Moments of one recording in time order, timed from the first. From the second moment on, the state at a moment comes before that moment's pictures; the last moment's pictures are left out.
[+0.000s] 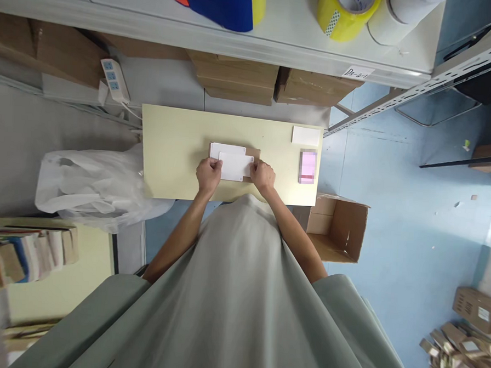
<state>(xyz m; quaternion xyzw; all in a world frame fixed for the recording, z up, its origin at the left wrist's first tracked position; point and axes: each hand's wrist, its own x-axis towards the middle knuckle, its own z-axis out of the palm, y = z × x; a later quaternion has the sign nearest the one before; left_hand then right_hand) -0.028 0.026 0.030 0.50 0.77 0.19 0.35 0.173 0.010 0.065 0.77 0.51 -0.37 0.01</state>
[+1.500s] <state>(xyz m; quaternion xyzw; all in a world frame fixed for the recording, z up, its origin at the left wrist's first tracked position) -0.019 -0.053 0.002 0.76 0.59 0.03 0.26 0.152 -0.023 0.006 0.44 0.84 -0.31 -0.05</state>
